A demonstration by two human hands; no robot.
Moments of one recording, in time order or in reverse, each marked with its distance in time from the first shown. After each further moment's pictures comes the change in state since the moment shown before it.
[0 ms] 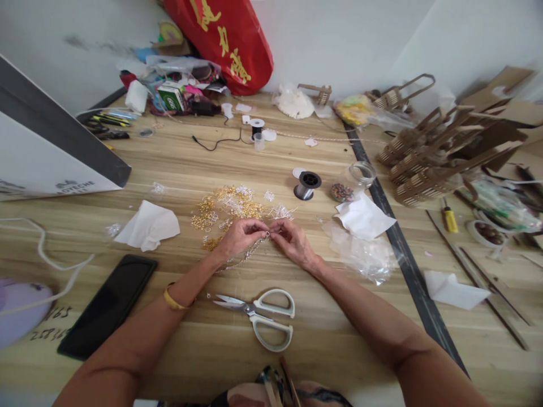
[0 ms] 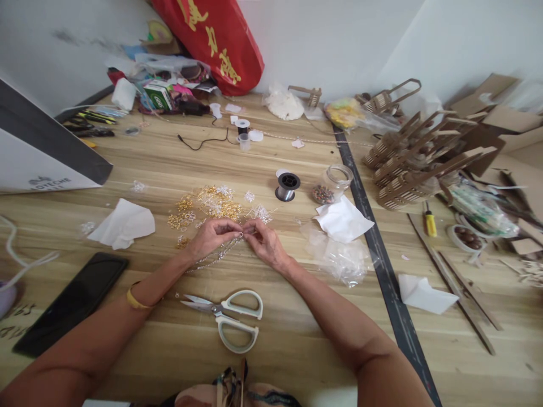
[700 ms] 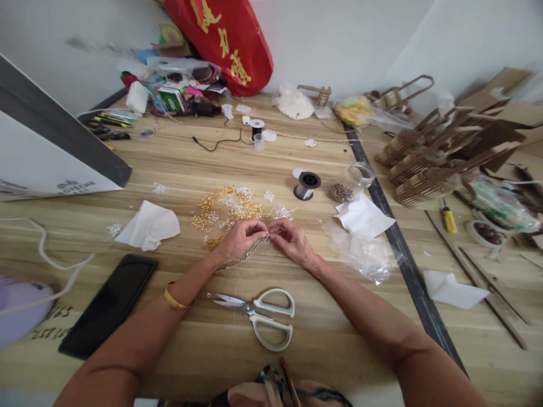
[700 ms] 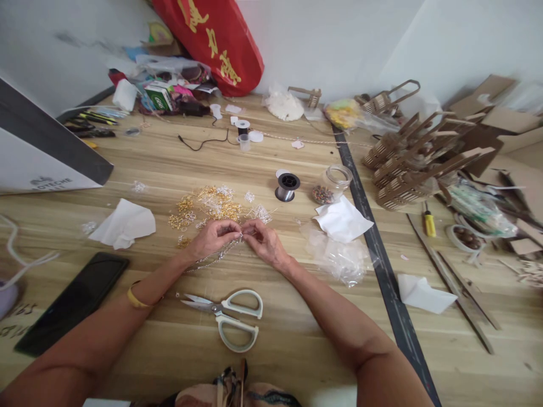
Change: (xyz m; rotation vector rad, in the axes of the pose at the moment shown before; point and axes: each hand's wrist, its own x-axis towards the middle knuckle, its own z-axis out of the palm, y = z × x) left_hand -0.002 0.004 0.000 0.105 -0.065 -0.005; right_hand 0.001 -0.003 -0.001 0.071 -0.037 0.047
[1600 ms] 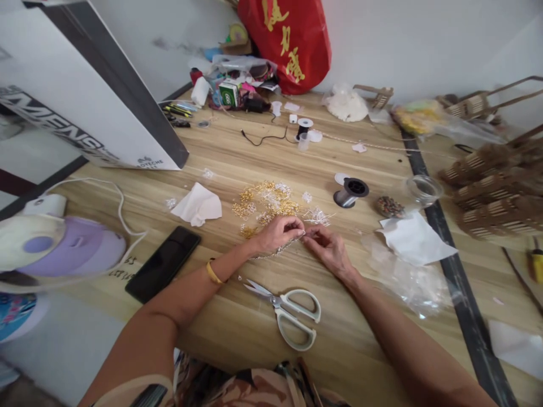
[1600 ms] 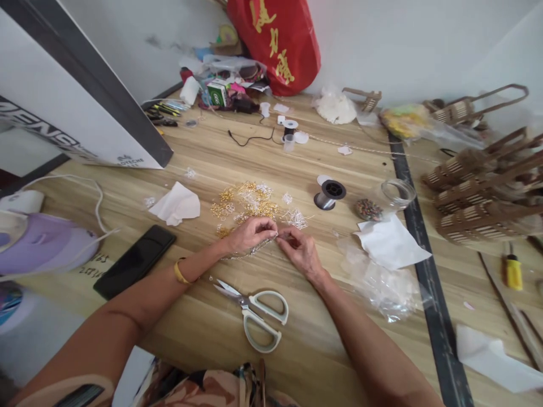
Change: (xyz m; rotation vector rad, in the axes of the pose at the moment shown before) left_hand -0.003 -0.001 0.004 -0.028 0.010 0.066; right_hand -0.006 0.003 -0.001 -0.090 0.008 0.085
